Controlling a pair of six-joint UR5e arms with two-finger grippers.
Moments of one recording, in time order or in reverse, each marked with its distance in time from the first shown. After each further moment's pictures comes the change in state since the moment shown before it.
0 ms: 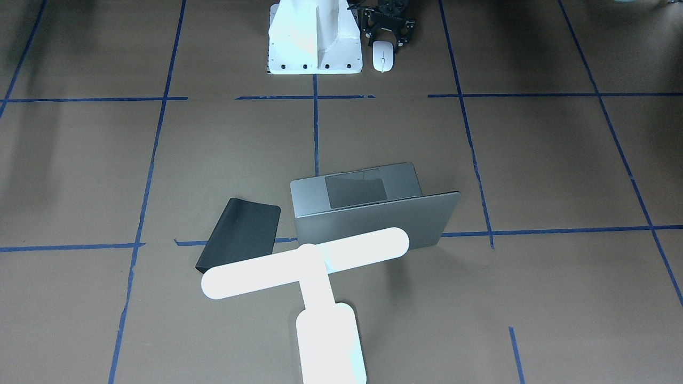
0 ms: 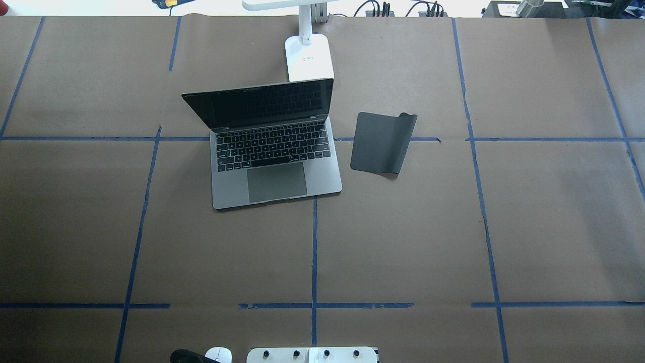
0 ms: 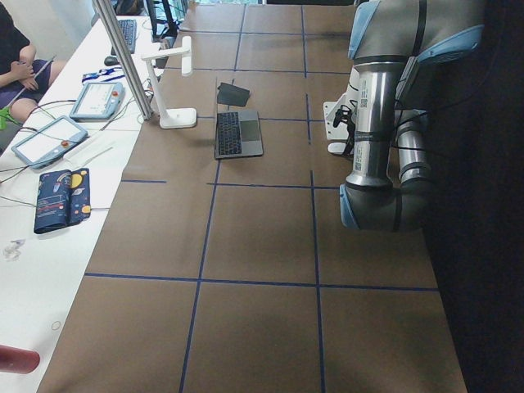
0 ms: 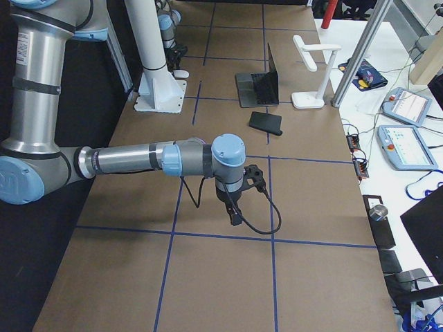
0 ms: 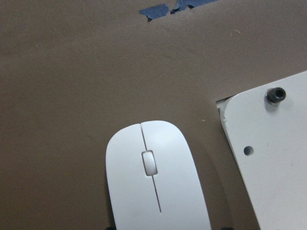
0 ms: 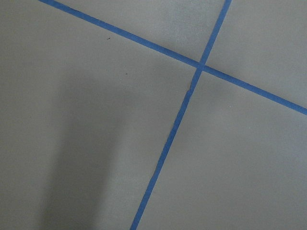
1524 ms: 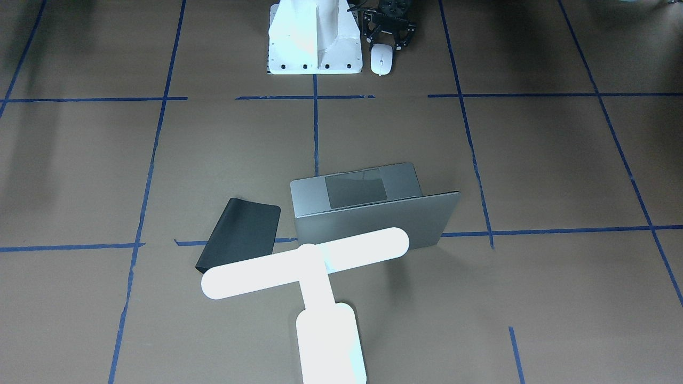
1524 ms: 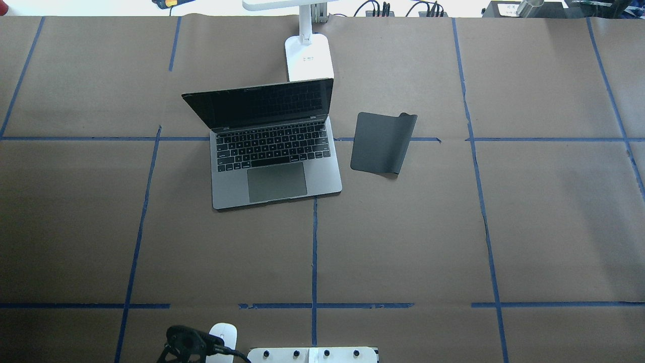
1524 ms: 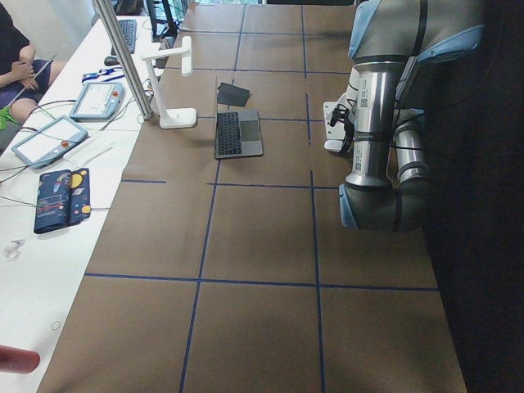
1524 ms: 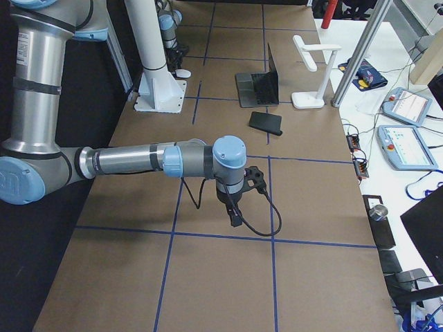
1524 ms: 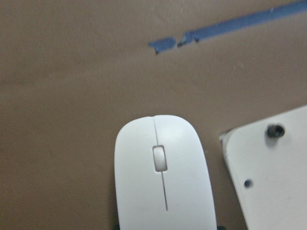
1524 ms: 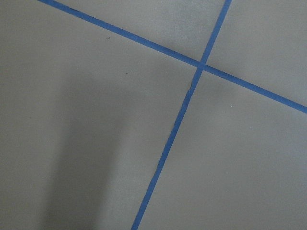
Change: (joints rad) left arm -0.083 -0.002 -0.064 0.006 -0.009 0.011; right arm 0.000 0.005 -0.009 0.000 0.010 0.000
